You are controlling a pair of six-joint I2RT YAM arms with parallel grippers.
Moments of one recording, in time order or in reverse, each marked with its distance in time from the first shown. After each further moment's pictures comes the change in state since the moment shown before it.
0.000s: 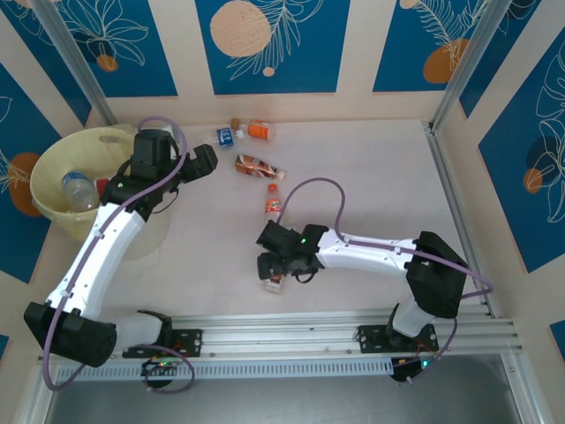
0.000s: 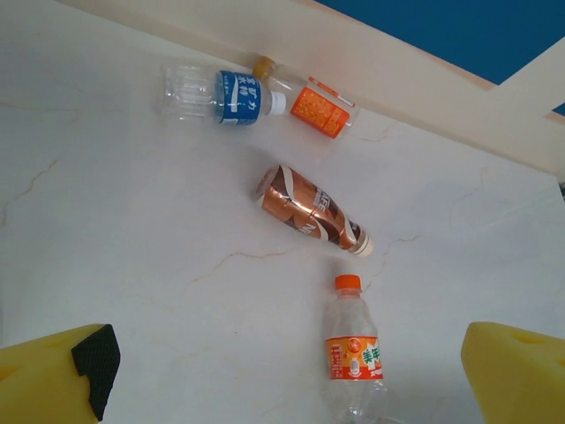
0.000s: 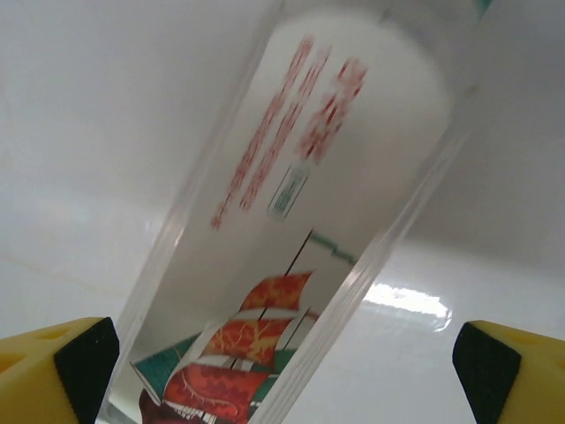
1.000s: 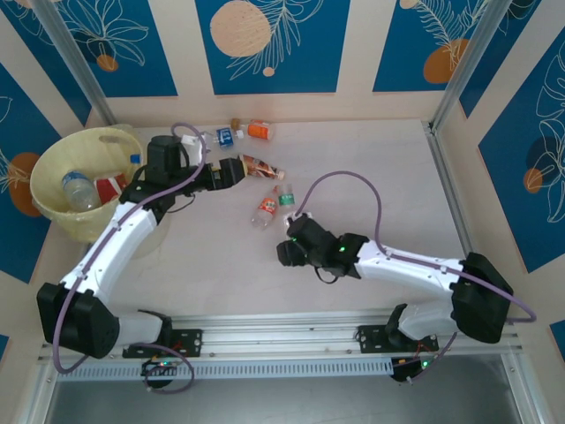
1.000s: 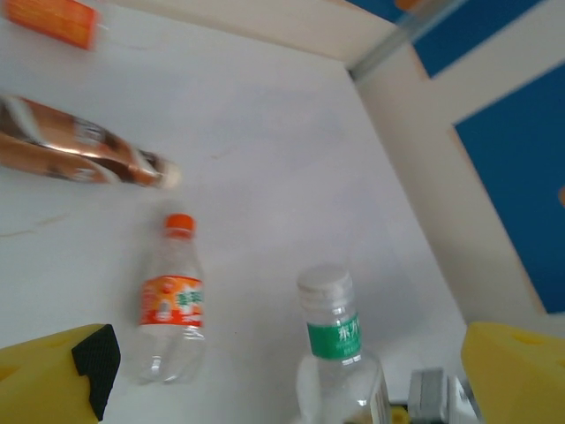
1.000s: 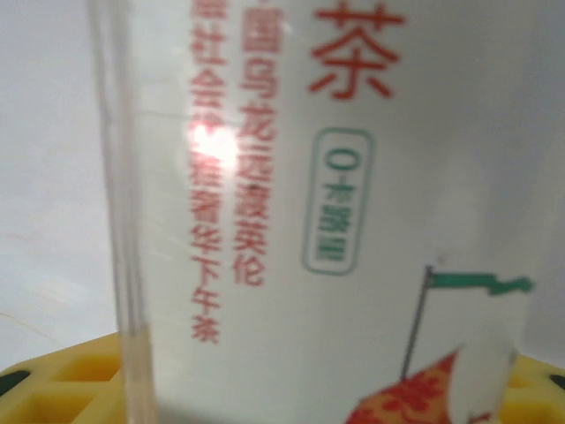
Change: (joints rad) left arm -0.009 0.069 -0.166 0.314 0.639 0.053; right arm -0.143 -0.329 -0.286 0.406 0.084 -0.300
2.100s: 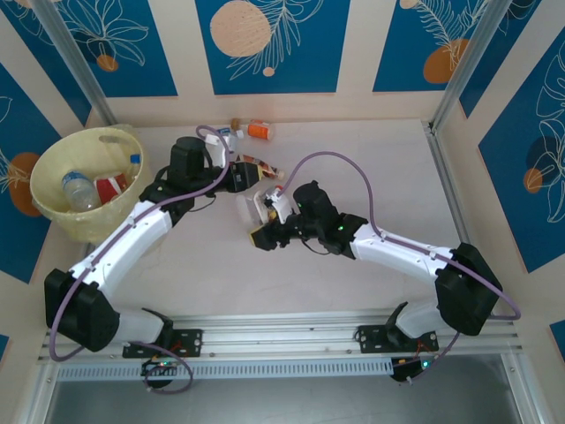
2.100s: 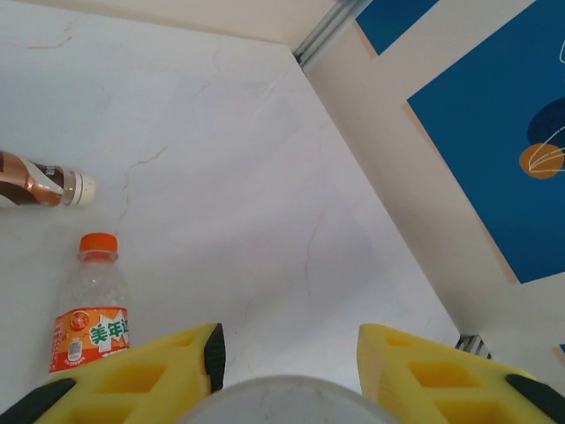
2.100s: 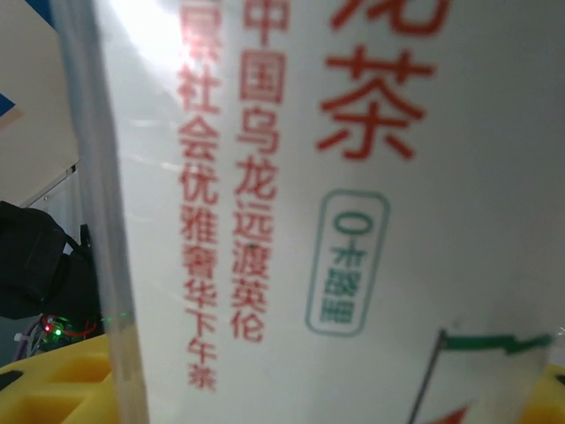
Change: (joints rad) left arm -0.141 0.046 0.017 0.093 -0.122 -0.019; right arm -0.121 0.116 0.121 0.318 -0.579 -0.358
